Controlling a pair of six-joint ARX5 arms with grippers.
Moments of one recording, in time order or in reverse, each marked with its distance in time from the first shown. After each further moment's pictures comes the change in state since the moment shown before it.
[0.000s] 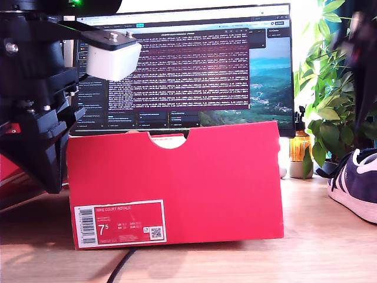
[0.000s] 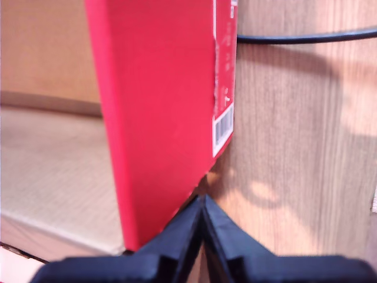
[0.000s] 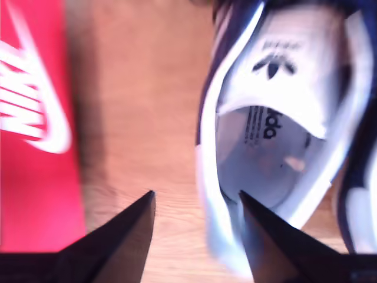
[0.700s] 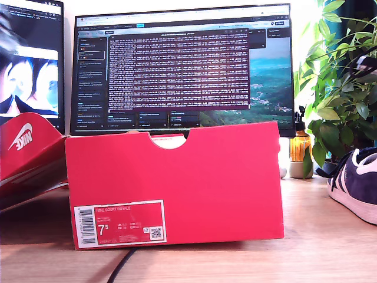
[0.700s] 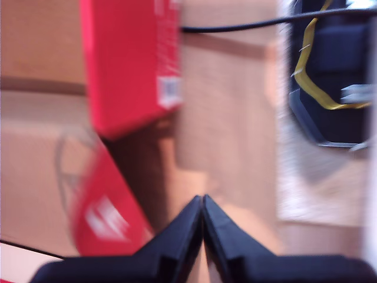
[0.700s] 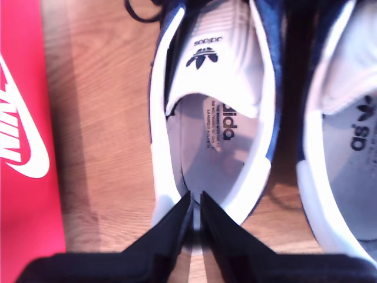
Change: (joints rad) left arm 0.028 -0.202 0.000 -0.181 0.135 -0.002; right arm -0.072 -0.236 -0.227 0.189 0.004 0.074
